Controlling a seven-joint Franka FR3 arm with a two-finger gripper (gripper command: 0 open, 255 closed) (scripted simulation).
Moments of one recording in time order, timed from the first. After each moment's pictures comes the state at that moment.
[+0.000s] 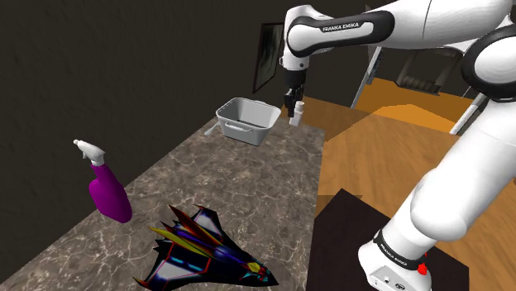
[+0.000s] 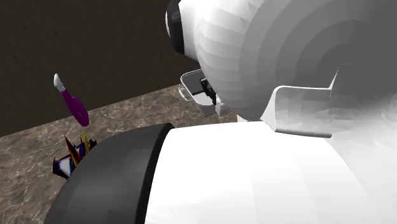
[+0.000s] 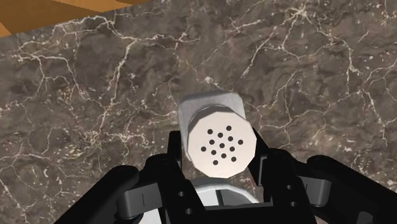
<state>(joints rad) -0.04 -0.01 -0.03 -1.87 -0.09 1.68 -0.26</state>
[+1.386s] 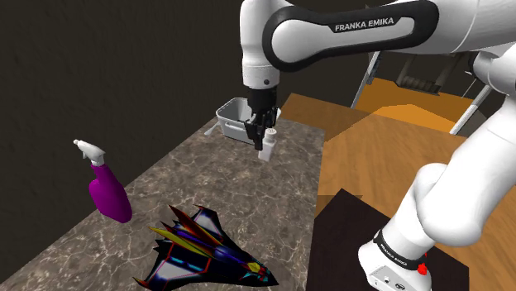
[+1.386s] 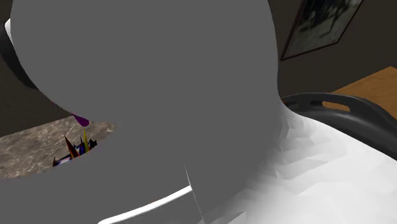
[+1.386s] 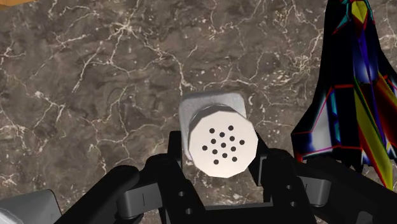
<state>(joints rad) 0.20 -0.09 0.24 -1.95 0.03 1.67 0.21</state>
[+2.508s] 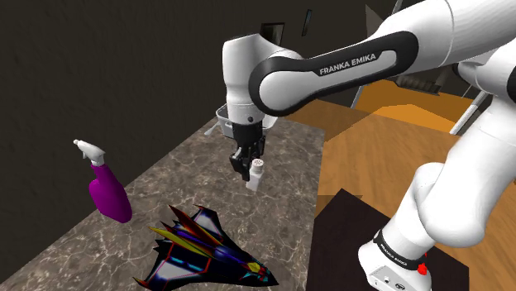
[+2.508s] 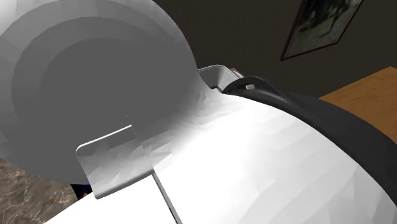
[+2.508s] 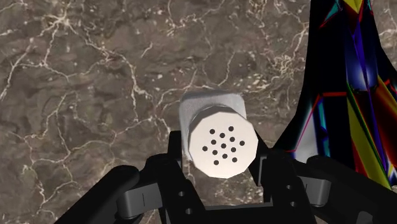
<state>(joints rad) 0.25 -0.02 0.31 -2.05 0.03 1.84 0.33</state>
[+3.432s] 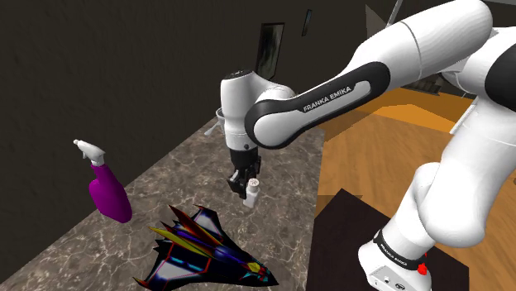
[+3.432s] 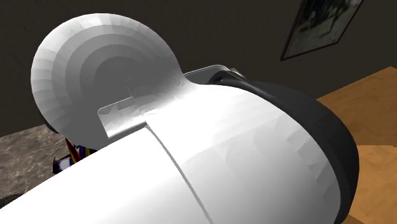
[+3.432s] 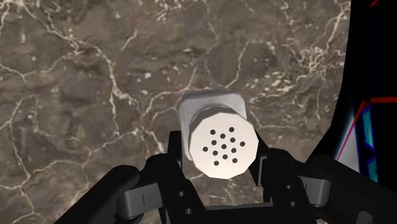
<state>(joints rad) 0.26 0.07 0.31 -2.15 0.01 2.02 0.34</state>
